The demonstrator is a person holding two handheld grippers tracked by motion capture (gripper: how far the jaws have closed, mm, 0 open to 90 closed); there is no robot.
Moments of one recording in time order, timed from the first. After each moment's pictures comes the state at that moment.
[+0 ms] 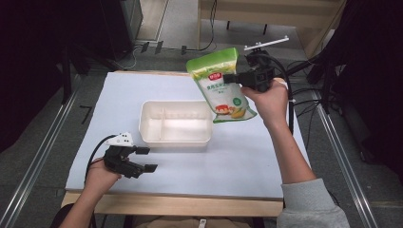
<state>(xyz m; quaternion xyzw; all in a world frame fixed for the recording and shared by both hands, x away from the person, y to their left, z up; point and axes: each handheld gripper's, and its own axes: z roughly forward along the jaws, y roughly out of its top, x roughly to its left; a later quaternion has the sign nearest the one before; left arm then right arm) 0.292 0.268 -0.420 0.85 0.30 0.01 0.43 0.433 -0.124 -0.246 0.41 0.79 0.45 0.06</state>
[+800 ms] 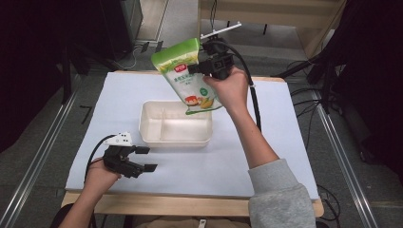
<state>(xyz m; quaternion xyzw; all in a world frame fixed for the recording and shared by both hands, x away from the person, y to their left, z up) 0.292 0.270 -0.418 0.85 0.30 0.00 0.43 0.457 -0.030 -0.234 0.39 0.81 0.44 0.05</state>
